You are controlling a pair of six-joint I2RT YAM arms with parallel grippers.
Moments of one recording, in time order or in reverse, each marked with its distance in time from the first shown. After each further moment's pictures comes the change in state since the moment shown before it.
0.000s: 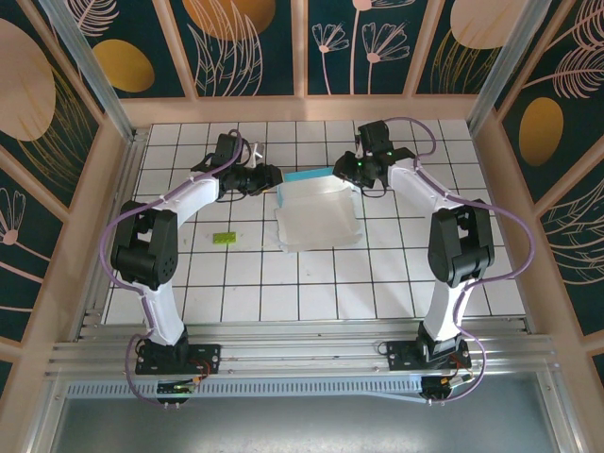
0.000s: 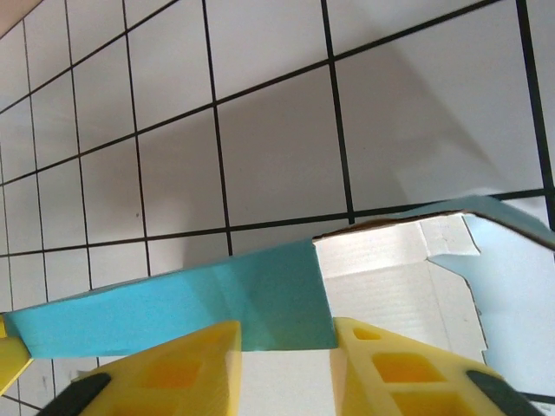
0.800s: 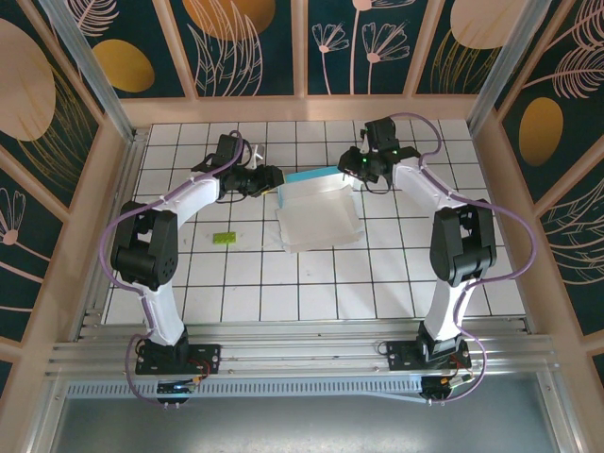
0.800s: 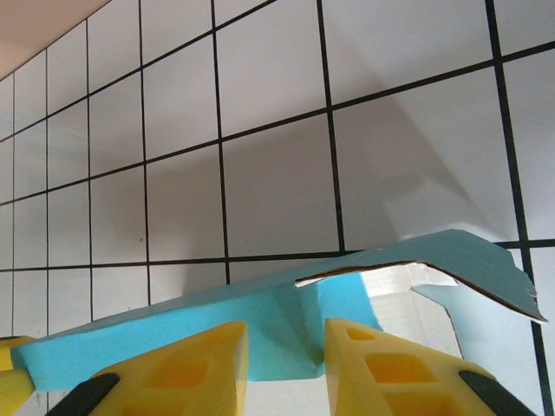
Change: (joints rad) left arm -0.005 -0.004 0.000 -0.024 -0.009 0.000; right arm -0.037 -0.002 -0.007 0.056 -0.015 -0.047
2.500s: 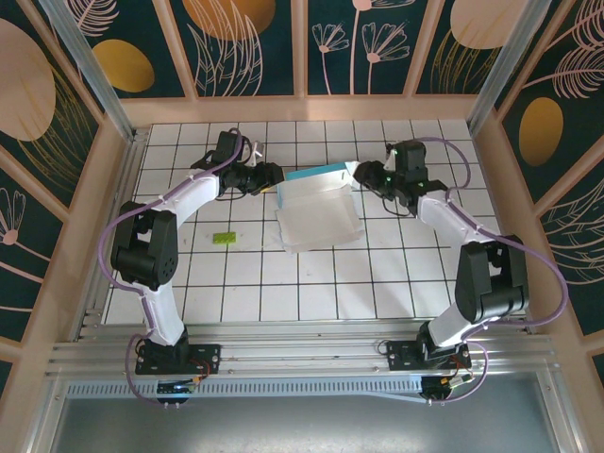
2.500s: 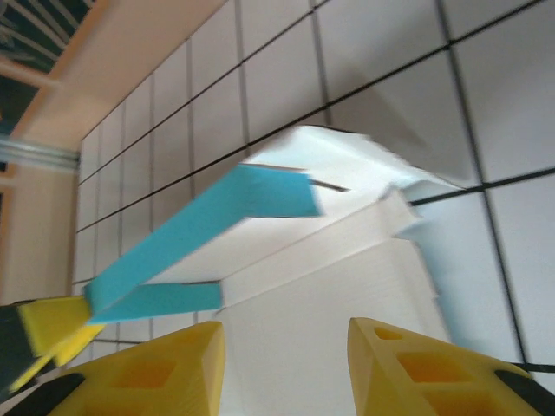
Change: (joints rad) left arm 0.000 0.001 0.041 -0.048 -0.021 -0.008; right arm -0.090 -0.304 -0.429 0.291 -0.085 0.116
